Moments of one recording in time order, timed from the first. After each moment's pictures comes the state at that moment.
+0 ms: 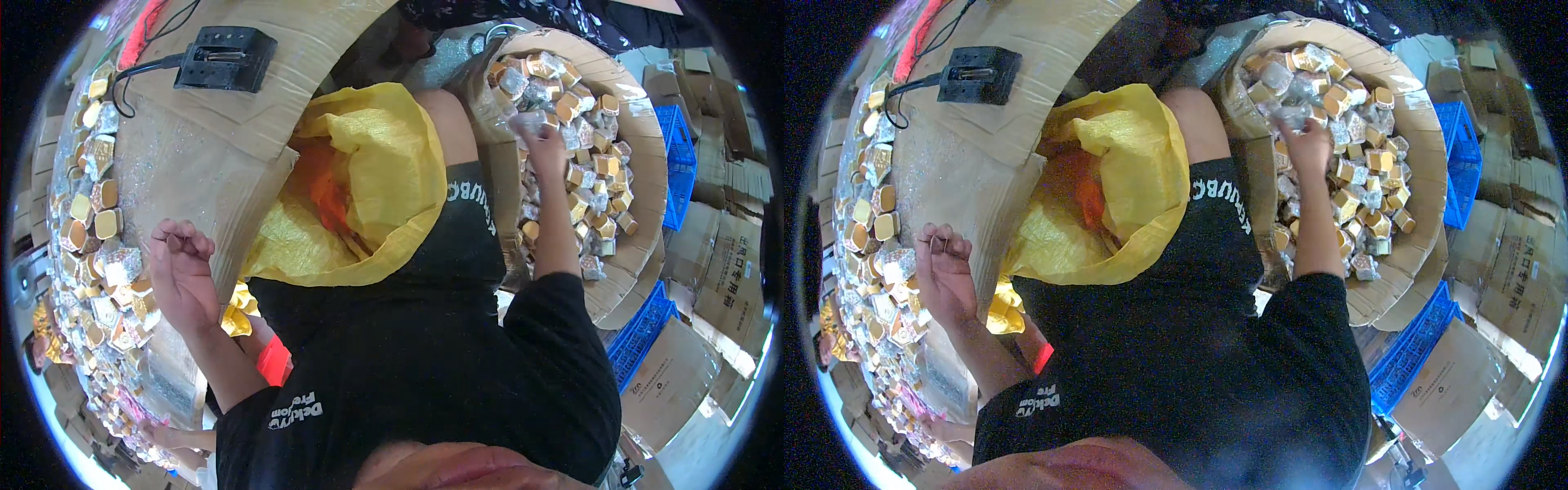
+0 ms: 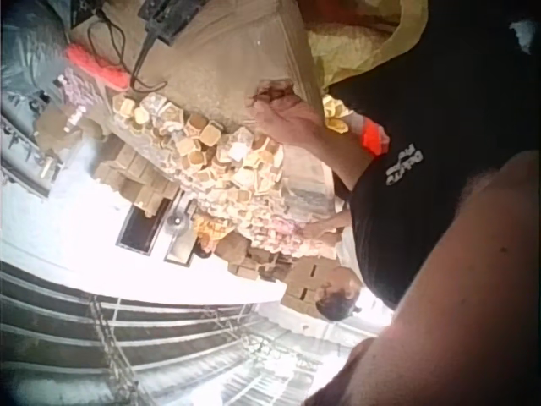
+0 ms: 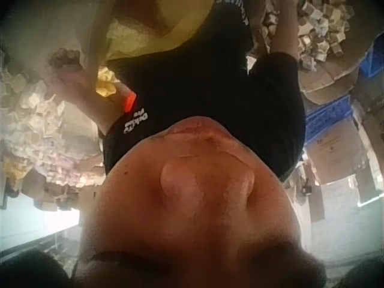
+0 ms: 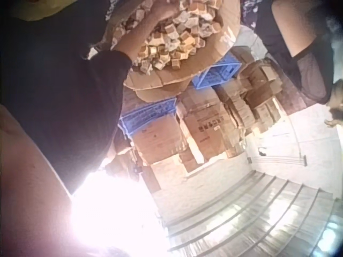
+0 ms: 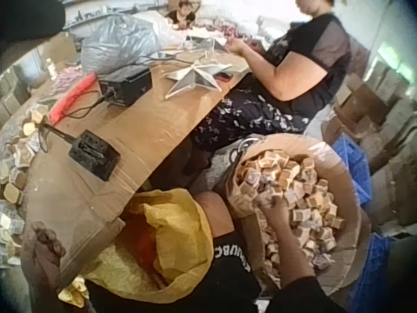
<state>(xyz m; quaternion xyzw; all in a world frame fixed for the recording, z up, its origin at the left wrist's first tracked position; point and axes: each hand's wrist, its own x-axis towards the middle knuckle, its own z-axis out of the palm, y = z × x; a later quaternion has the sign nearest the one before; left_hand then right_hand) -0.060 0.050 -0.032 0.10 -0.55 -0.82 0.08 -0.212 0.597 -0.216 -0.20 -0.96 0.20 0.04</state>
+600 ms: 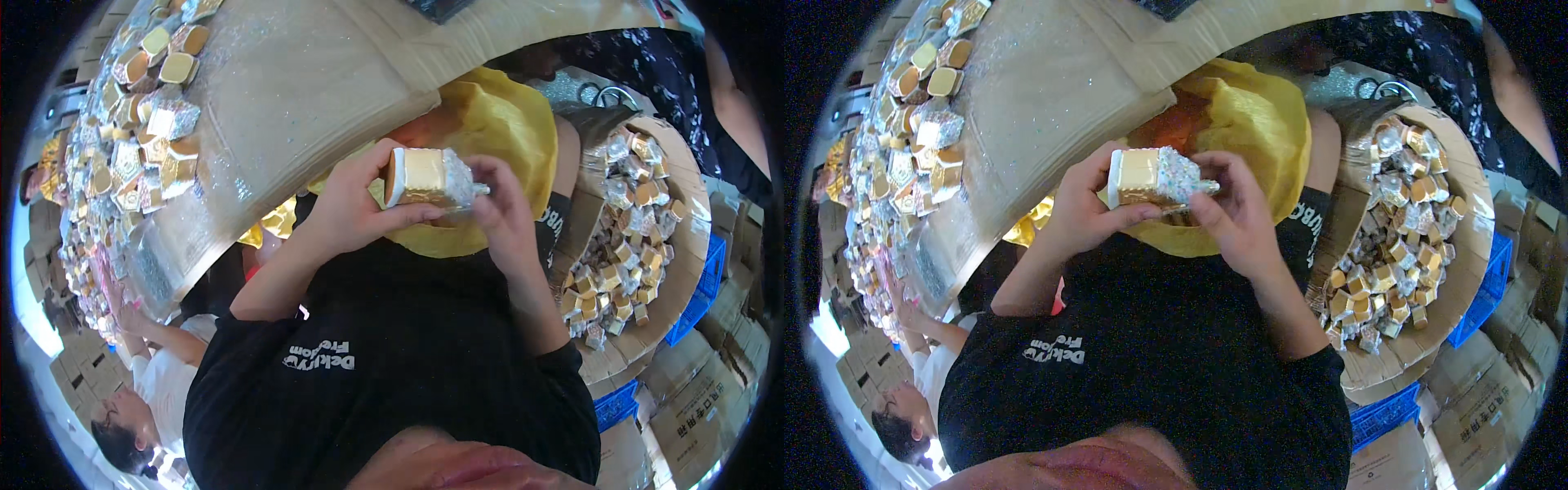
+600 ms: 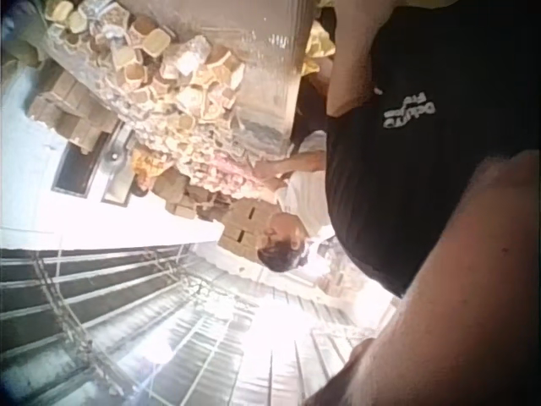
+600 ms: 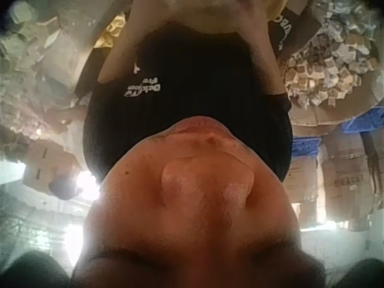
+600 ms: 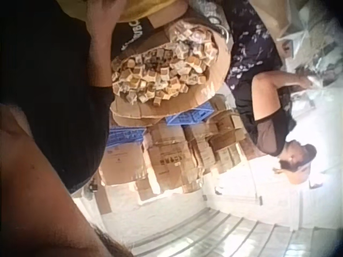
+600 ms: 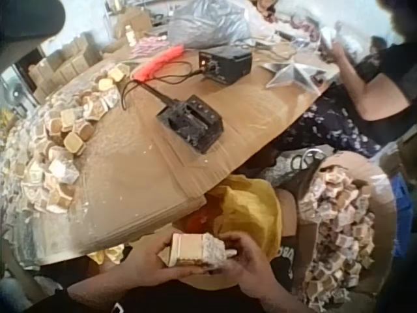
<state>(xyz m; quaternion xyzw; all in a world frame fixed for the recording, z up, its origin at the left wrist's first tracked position) -0.057 0.129 -0.059 -0.01 -0.81 -0.58 -0.07 -0.105 0.344 -0.089 0.13 -0.60 0.76 -0.19</state>
